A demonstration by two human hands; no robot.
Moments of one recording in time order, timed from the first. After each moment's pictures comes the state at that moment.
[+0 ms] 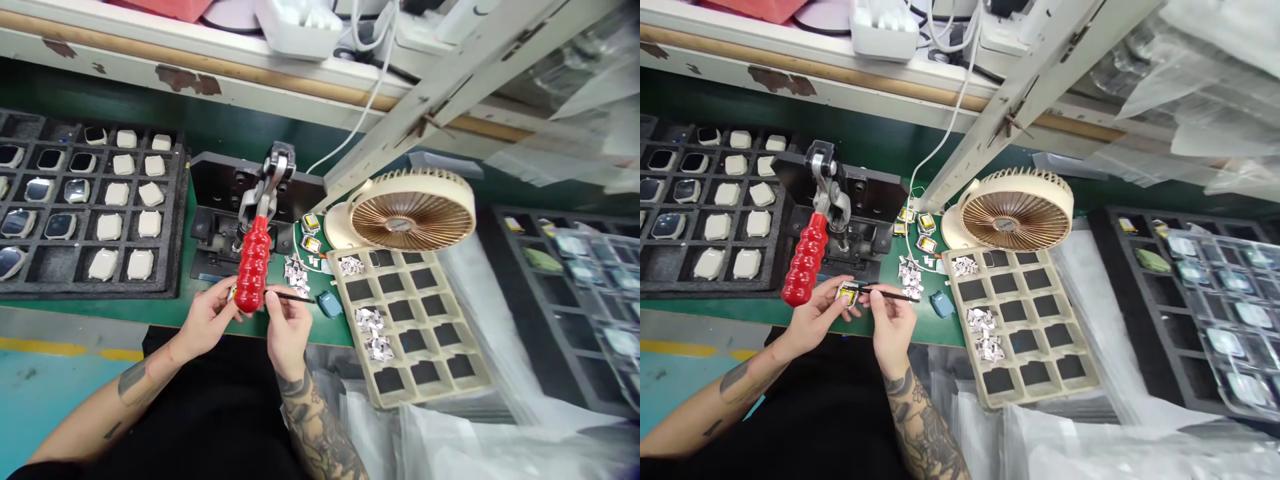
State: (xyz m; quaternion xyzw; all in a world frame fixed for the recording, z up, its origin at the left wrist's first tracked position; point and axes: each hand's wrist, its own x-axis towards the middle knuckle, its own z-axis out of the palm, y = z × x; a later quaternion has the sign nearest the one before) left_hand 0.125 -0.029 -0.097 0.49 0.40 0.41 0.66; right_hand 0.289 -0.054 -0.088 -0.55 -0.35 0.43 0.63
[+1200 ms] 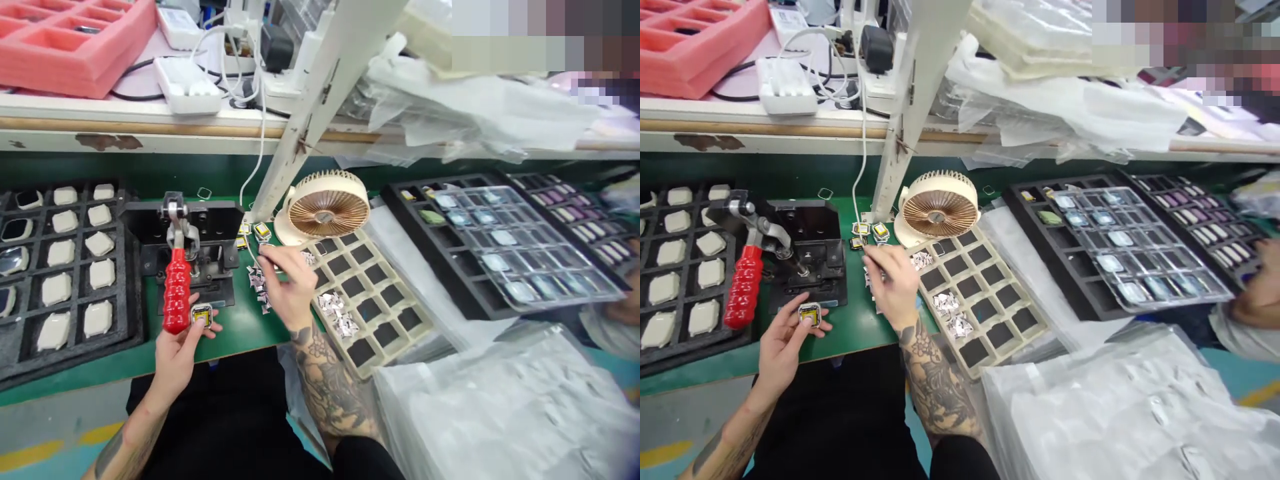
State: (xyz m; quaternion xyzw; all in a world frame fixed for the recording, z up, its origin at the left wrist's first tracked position) left_hand 0.126 -0.031 -0.085 0.45 0.46 0.45 0.62; right_hand 0.369 0.017 -0.037 -0.56 -0.63 0.01 0.54
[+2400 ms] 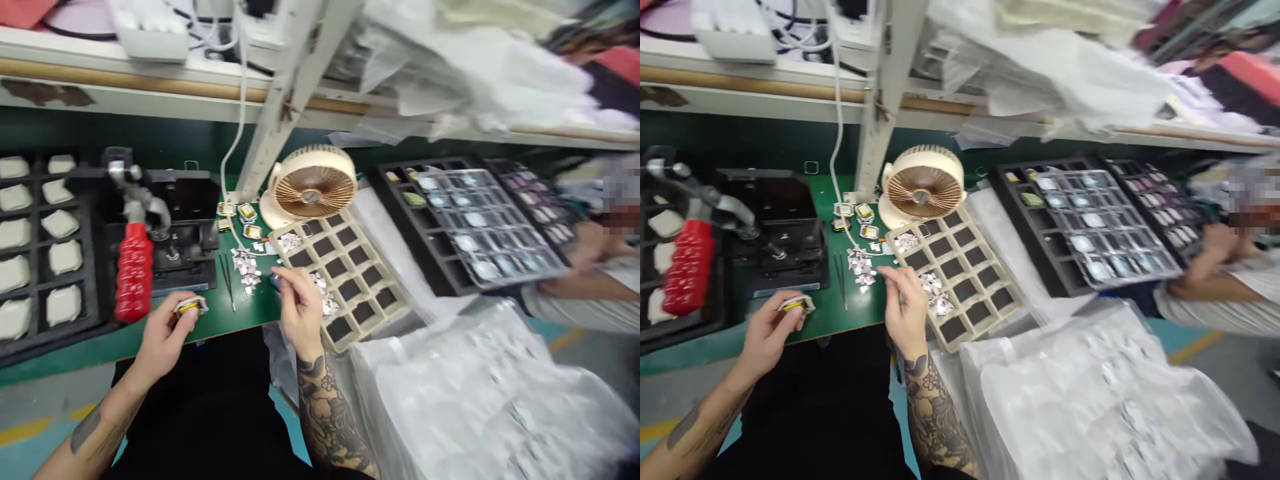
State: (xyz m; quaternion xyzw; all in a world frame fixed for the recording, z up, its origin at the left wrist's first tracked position) left_hand 0.117 -0.028 -0.087 0.61 0.44 0.34 0.57; right_hand 0.393 -0.082 -0.056 -0.68 -0.52 0.15 0.50
